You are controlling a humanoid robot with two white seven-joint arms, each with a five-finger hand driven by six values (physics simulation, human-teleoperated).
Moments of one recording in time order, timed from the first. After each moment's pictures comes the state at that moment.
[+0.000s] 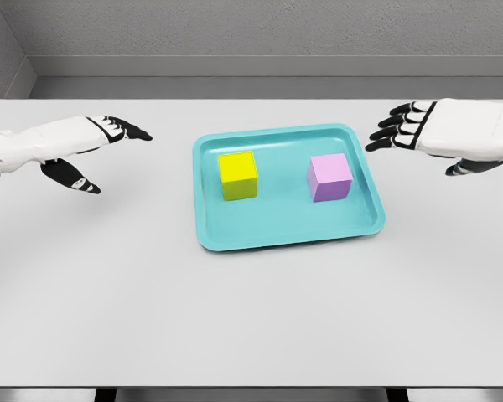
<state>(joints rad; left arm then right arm) -0.62 0.82 -0.53 -1.35 -0.16 -0.61 -0.58 -0.73 -1.09 0.58 -1.72 0.25 -0.61 0.61</state>
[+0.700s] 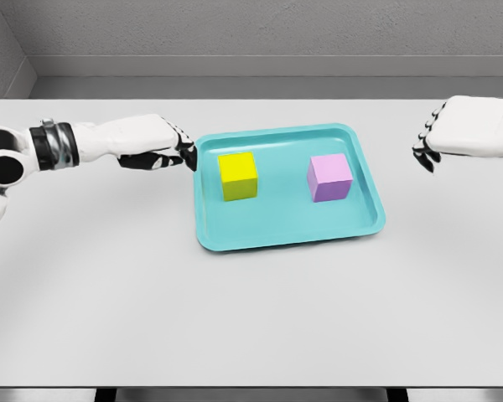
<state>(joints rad) -0.75 0.59 -0.63 -1.28 -0.27 -0.61 -0.61 -0.78 -1.07 0.63 -1.70 0.42 -0.61 0.61</state>
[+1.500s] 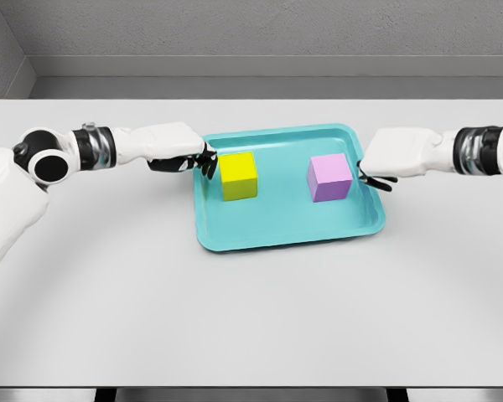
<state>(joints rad) -0.79 0.46 -0.65 -1.14 -0.41 -0.61 -0.61 -0.85 -0.84 0.82 -1.52 0.61 -0.61 0.61</state>
